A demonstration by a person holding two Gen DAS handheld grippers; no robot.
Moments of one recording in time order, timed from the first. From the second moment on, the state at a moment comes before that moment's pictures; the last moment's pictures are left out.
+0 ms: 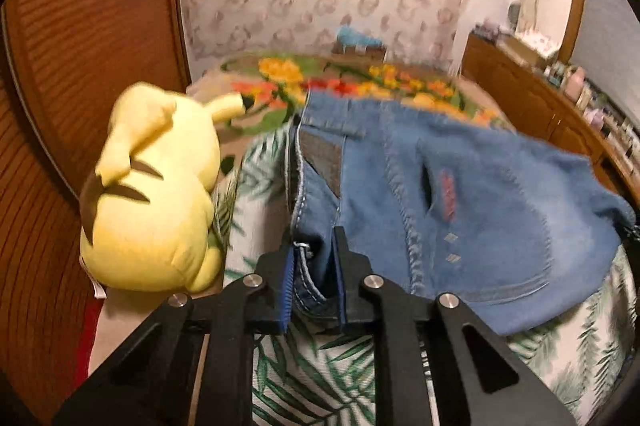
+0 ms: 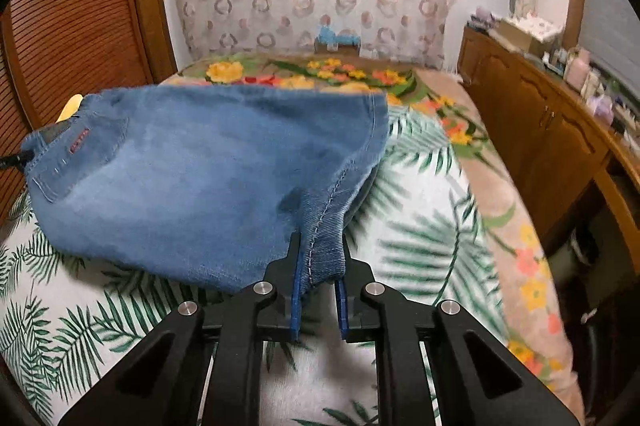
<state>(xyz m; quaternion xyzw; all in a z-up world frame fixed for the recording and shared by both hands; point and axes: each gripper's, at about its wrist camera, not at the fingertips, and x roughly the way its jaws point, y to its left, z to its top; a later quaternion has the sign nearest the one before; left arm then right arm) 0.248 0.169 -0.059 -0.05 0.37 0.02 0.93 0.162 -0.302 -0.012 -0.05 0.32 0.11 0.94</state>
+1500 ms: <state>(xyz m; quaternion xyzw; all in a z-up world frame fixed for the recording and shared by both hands) 0.074 0.095 -0.048 -0.06 0.35 -0.04 0.93 0.021 -0.380 0.018 -0.03 0.33 0.10 0.94</state>
